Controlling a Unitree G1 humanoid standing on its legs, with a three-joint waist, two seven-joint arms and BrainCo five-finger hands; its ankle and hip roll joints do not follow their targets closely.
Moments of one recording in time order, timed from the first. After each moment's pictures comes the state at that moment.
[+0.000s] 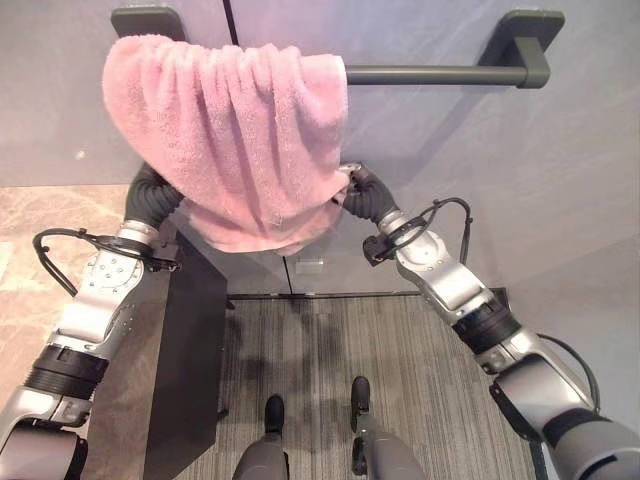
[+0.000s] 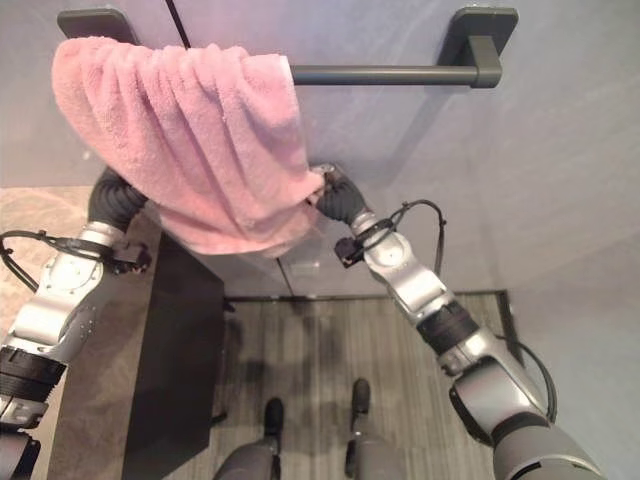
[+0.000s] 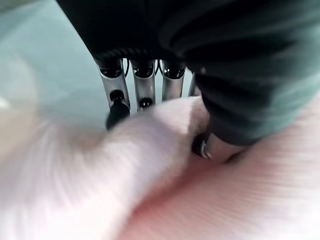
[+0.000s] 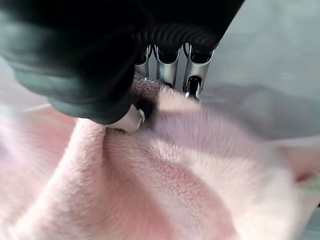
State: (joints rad) left arm -0.39 0.75 -0.09 0.04 -0.62 -0.16 0.14; right arm -0.71 -0.40 0.45 0.13 0.31 0.00 -0.09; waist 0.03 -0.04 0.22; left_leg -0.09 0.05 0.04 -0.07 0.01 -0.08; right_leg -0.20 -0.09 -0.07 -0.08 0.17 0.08
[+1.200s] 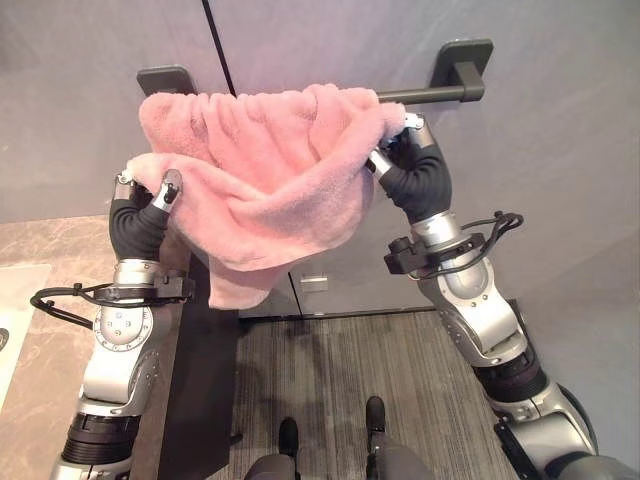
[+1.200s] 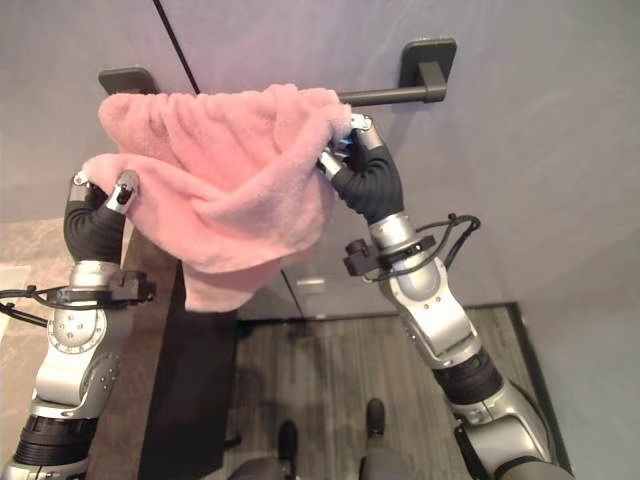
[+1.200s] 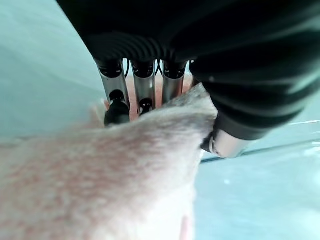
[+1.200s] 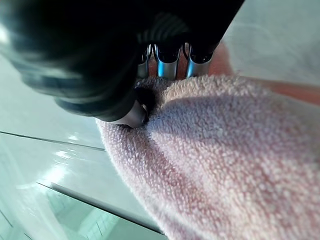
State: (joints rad) left arm -0.15 0.50 0.06 -0.30 -0.47 -0.17 0.19; right arm -0.49 -0.37 0.28 -0.32 0.31 -0.11 -0.13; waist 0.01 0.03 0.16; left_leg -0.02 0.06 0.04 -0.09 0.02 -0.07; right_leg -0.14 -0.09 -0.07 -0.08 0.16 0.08
